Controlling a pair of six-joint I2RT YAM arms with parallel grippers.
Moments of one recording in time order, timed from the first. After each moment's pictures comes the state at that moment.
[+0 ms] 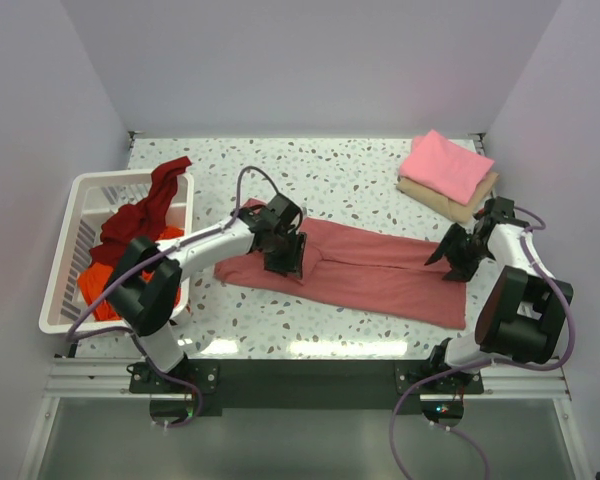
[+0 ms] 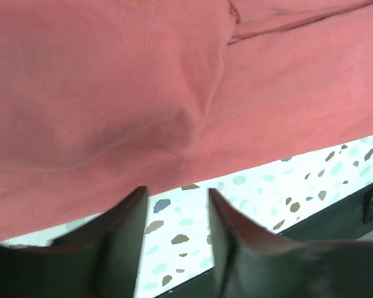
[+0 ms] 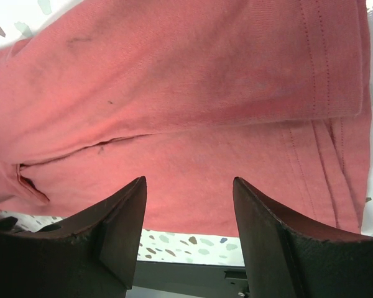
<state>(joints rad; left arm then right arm) -0.69 1.73 1.19 -0.62 0.17 -0.51 -0.35 1.47 0.94 -0.82 -0.28 0.34</state>
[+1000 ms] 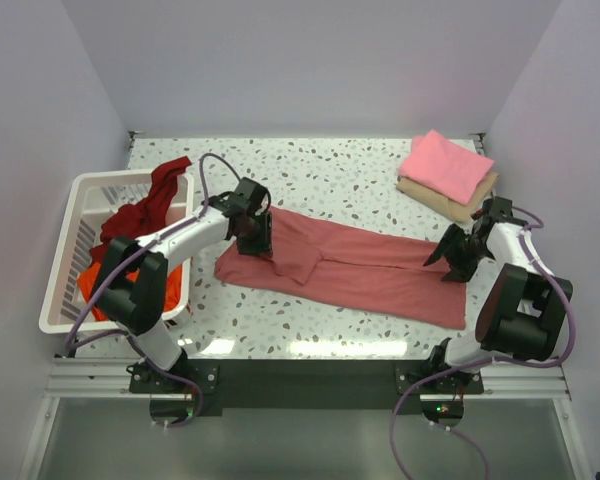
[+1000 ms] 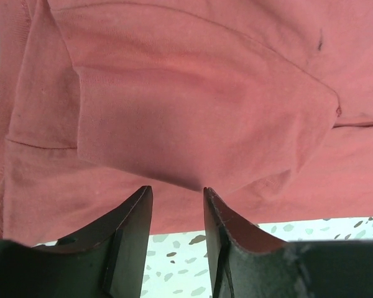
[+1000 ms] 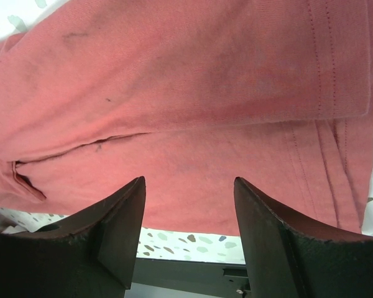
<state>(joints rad) -0.49 1.68 1.16 -0.62 0.06 -0.51 -0.34 1.49 0.95 -0.83 -0.28 0.33</state>
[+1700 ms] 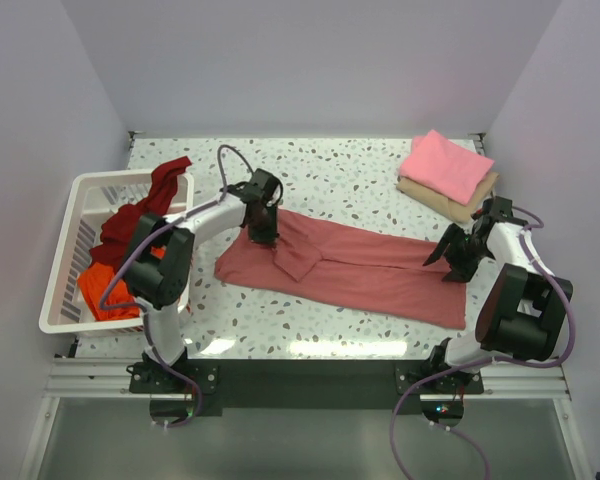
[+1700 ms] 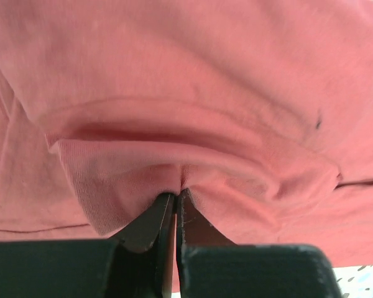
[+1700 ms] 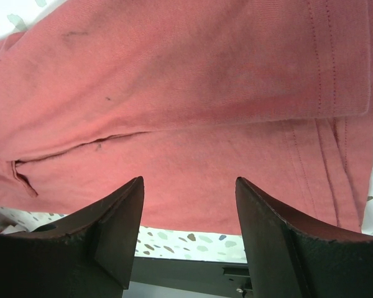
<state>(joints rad) -0.49 1.89 1.31 -0.59 0.04 -0.49 -0.34 1.49 0.95 -0.83 -0.28 0.33</state>
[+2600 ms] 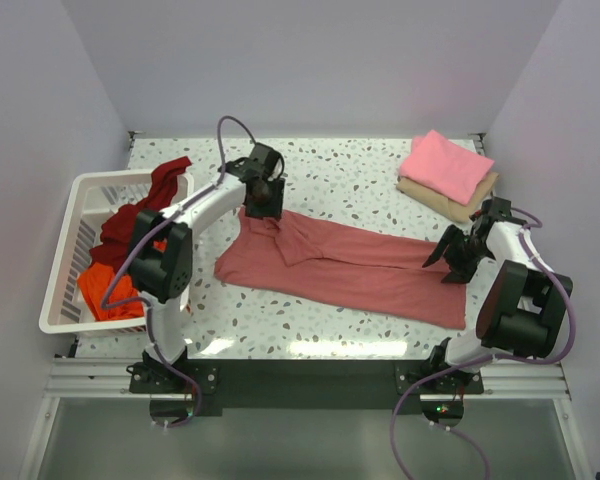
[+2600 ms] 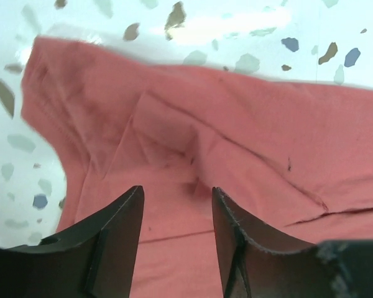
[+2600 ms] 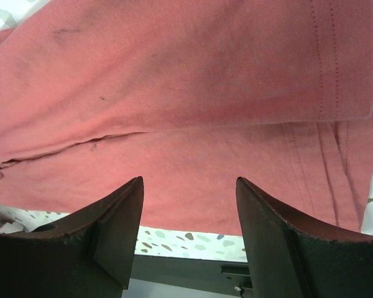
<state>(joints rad) -0.47 1.99 1.61 -0.71 -0.05 -0.36 -0.34 1.51 0.95 -0.84 -0.28 0.32</state>
